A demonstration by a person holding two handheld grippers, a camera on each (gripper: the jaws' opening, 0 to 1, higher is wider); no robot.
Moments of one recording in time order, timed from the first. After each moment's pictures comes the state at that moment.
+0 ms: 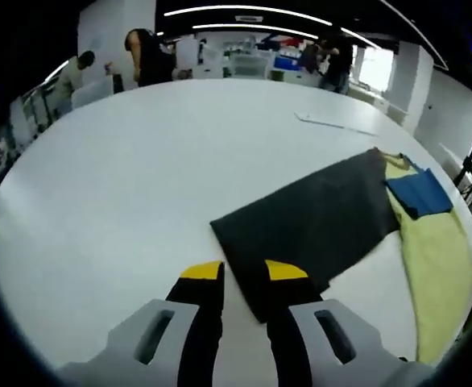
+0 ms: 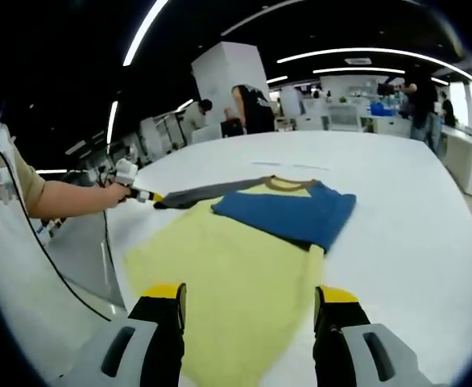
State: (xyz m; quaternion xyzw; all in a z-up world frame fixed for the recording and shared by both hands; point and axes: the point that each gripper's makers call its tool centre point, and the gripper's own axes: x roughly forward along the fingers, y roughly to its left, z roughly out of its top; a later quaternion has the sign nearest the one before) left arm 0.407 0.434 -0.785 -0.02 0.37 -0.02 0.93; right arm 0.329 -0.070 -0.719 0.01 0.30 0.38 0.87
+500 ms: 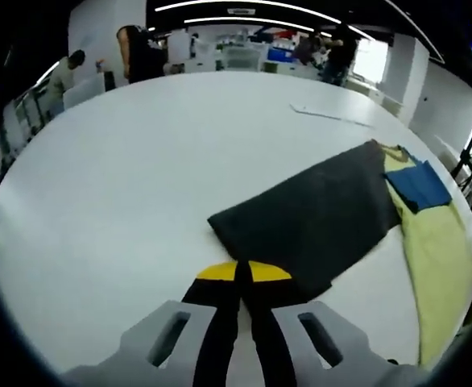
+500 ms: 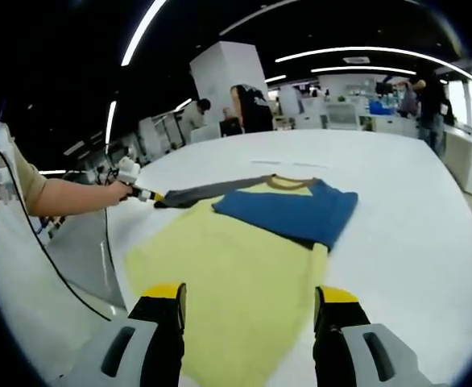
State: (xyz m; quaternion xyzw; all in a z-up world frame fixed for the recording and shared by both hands) left arm 0.411 0.436 -0.784 -0.01 0.38 -0.03 0.92; right arm 0.326 -0.062 -0.719 0.01 0.30 0.38 0.87
